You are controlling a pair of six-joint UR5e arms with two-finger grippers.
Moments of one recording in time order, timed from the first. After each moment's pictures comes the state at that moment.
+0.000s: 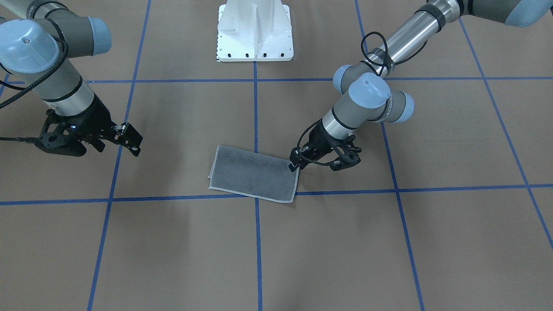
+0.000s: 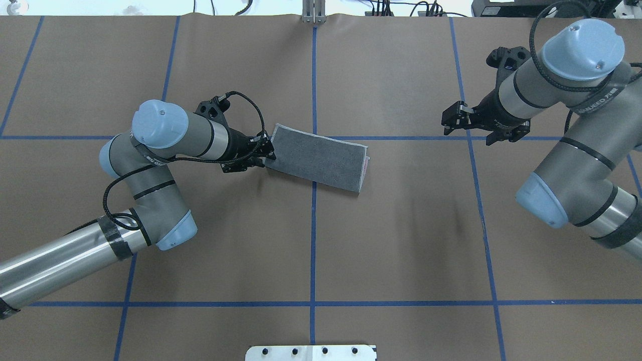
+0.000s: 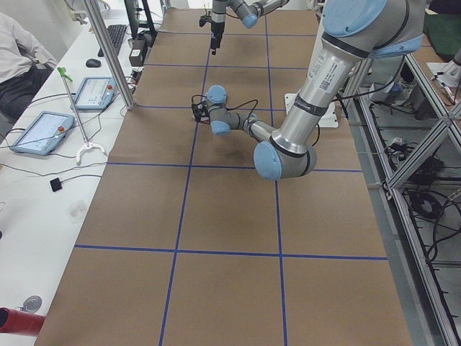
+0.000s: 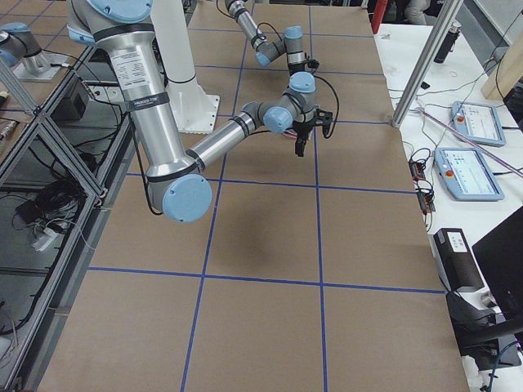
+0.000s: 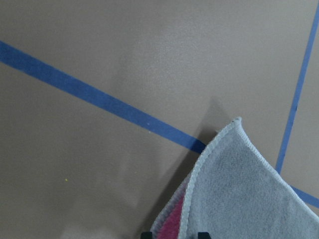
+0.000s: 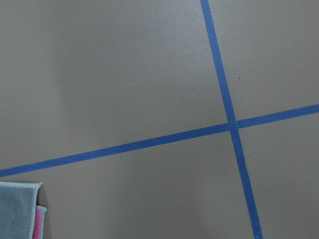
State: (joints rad) left arm -0.63 -2.18 -1.30 -2.49 -1.97 -1.74; right arm 0.87 -1.25 1.83 -1.43 2.08 1.17
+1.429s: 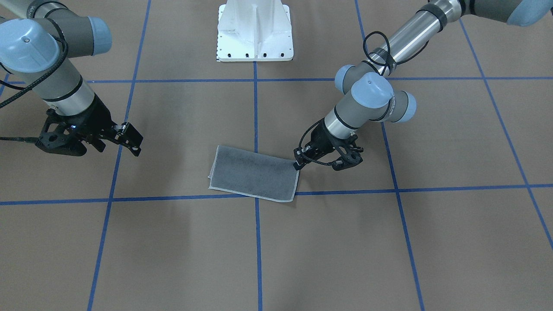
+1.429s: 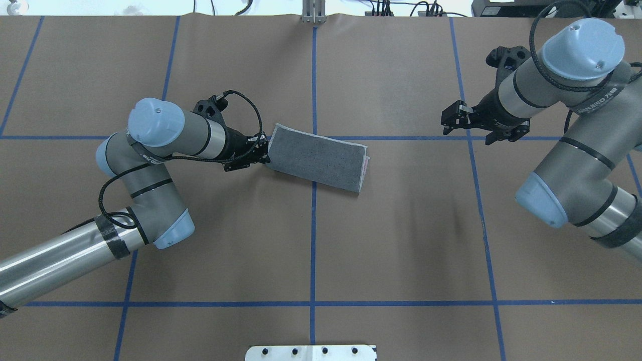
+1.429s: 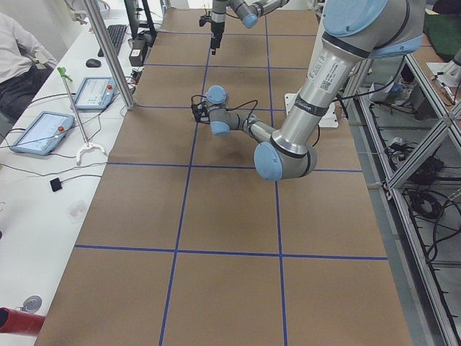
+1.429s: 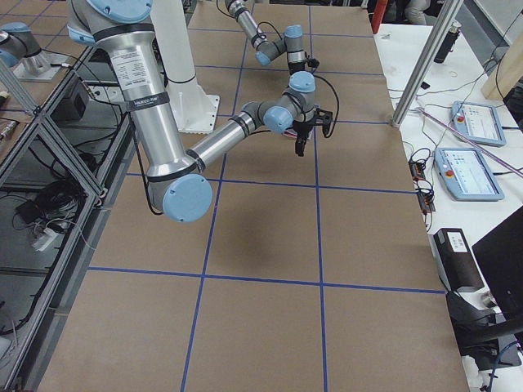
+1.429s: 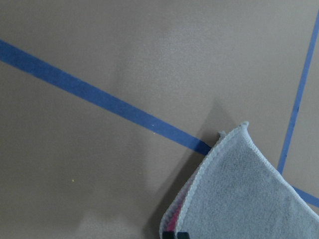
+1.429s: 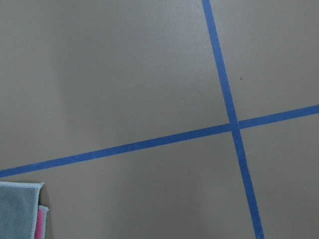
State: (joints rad) left arm -0.65 -2.17 -1.31 -2.49 -1.99 -1.74; right arm 0.87 -1.24 1.83 -1.42 2.08 1.17
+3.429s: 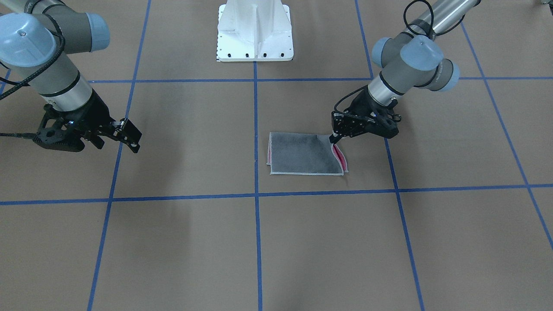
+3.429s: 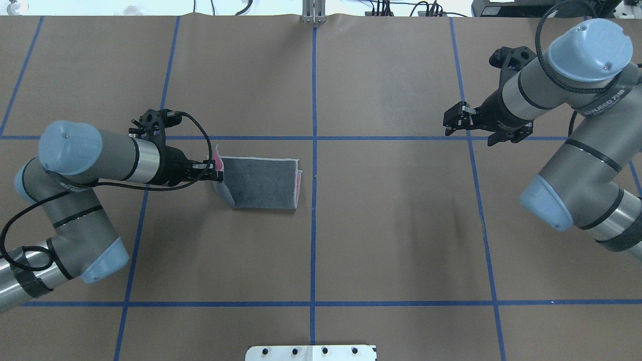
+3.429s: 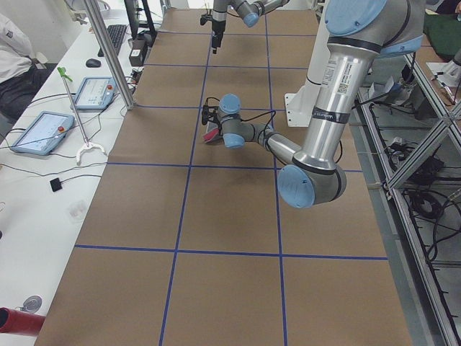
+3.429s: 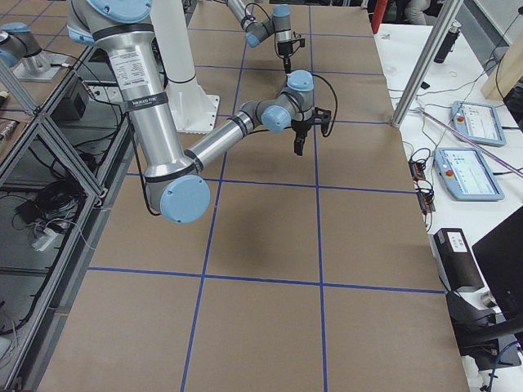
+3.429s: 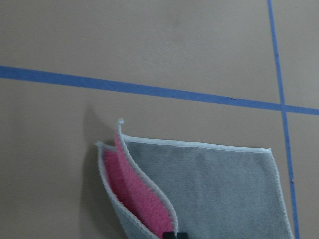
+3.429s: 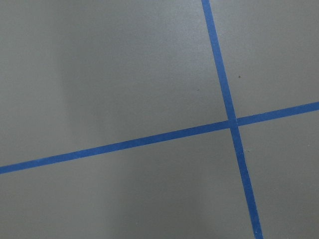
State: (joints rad) left arm -0.63 -1.90 -1.61 -2.47 -1.96 -1.33; right arm 0.87 -1.26 1.86 -1.42 2.08 1.17
